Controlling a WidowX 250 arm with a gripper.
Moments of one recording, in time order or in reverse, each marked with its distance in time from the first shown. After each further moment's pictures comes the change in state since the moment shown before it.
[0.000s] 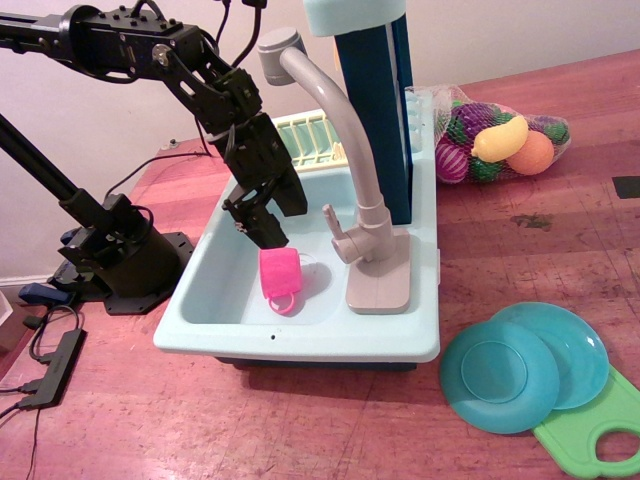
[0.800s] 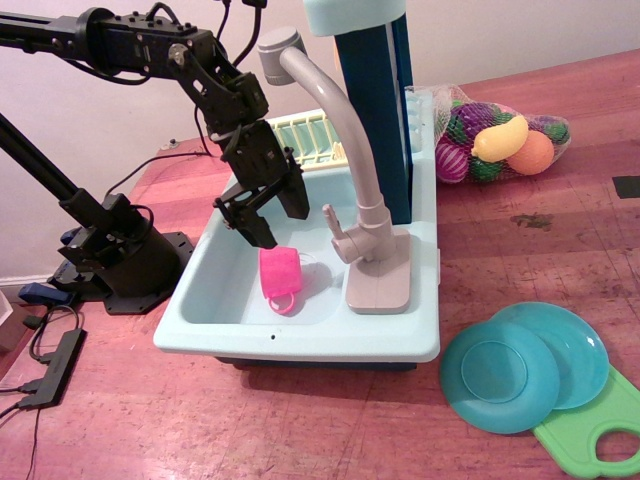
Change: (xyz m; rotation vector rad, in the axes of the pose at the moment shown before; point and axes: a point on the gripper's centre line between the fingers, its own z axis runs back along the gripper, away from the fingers) arm -0.009 0.006 -0.004 -0.093 0.020 -0.365
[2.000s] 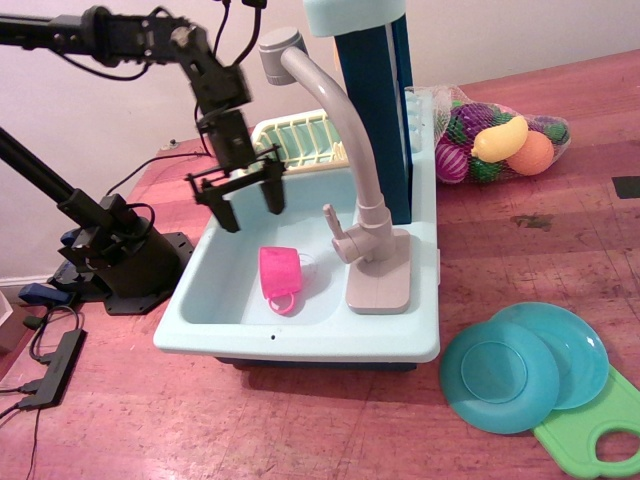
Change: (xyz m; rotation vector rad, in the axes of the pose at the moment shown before) arm -0.044 -0.006 0.010 -0.173 -0.075 -0.213
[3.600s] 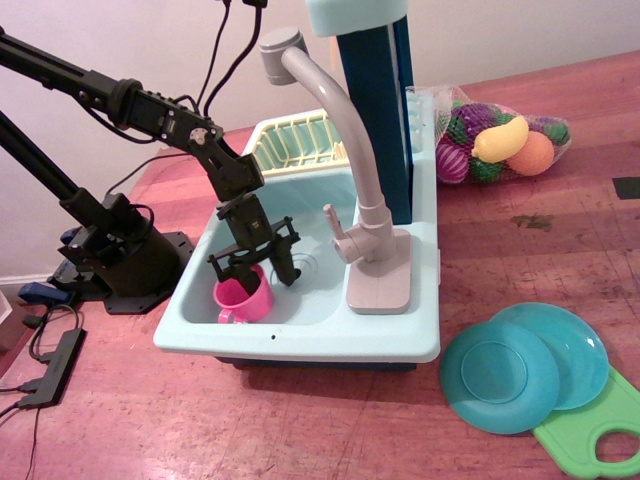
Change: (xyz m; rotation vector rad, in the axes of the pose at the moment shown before) arm 0.006 -0.010 -0.082 0.057 -0.053 0.044
